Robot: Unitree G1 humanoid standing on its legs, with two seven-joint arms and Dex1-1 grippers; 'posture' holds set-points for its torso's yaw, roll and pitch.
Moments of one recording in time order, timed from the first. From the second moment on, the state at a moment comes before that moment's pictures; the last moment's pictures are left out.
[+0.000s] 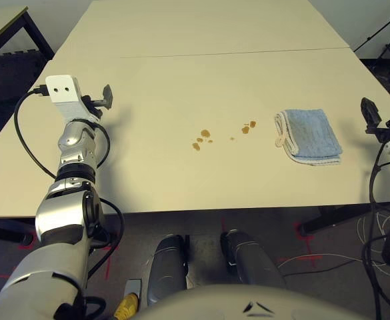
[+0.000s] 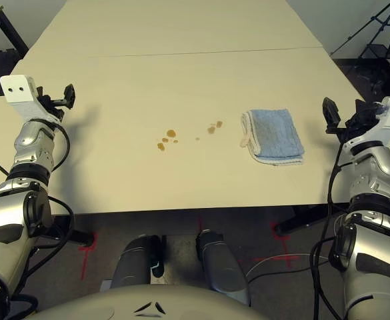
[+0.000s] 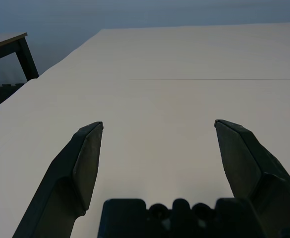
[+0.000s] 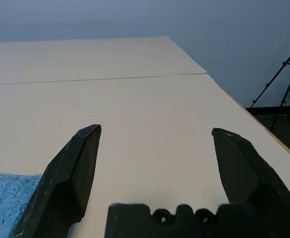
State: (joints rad) left arm -0.84 0.51 0.32 1.16 -0.19 -0.35 -0.27; right arm -0.57 -0.64 -0.49 0.96 0.40 -0.24 0.64
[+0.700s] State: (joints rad) left arm -0.80 0.52 0.25 0.99 -0.27 -0.21 -0.91; right arm -0.57 -0.64 -0.49 0.97 0.40 -0.24 0.64
